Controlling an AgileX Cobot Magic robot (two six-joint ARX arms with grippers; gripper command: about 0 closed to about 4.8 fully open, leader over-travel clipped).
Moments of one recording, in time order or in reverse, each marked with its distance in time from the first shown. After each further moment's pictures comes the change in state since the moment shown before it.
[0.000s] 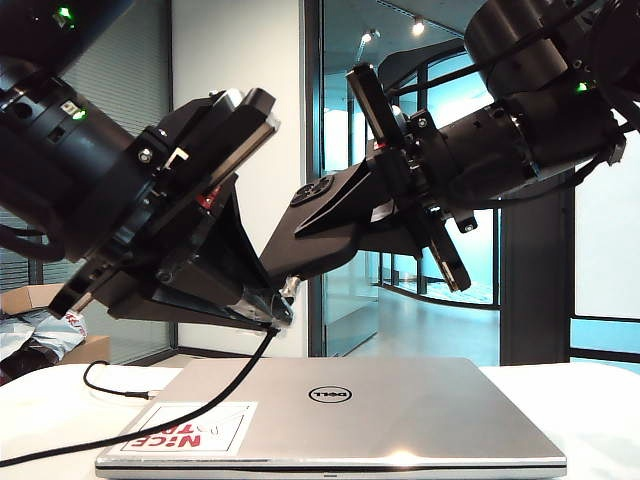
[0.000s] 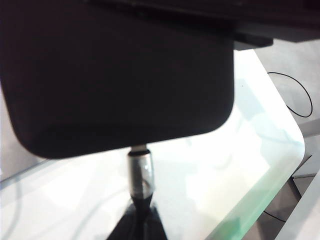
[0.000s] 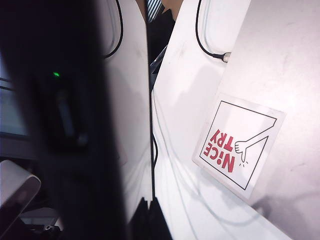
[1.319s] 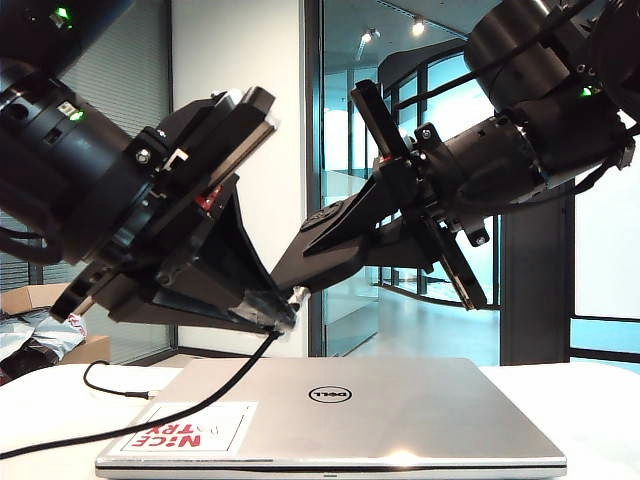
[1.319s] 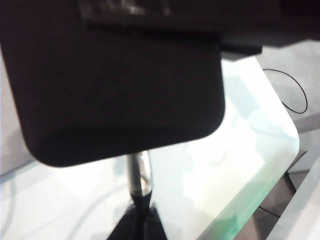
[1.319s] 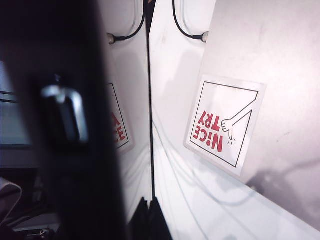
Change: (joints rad) left arm -0.003 0.002 -0.006 0.016 0.013 0.000; right arm -0.001 0.000 0.000 -0.080 0.002 0.069
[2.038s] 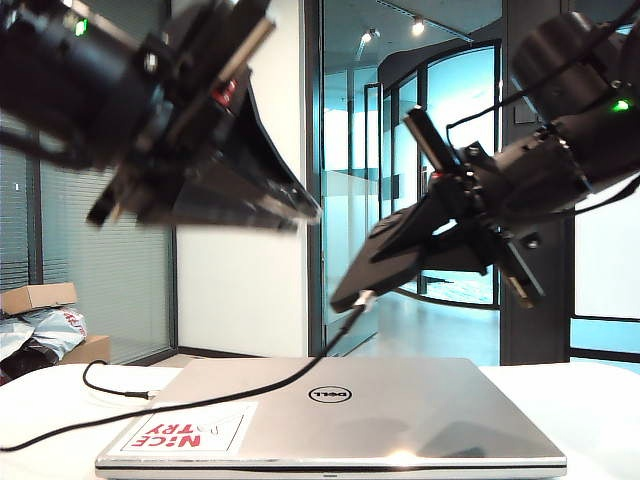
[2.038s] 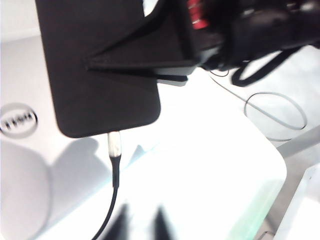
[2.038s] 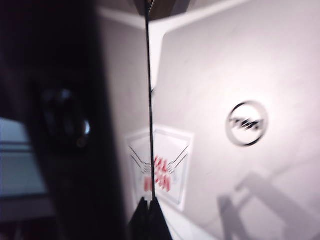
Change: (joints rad) left arm 0.000 -0.113 0.063 -0.031 -0.017 0.161; right arm -0.174 0.000 -0.002 -0.010 0.047 -0.027
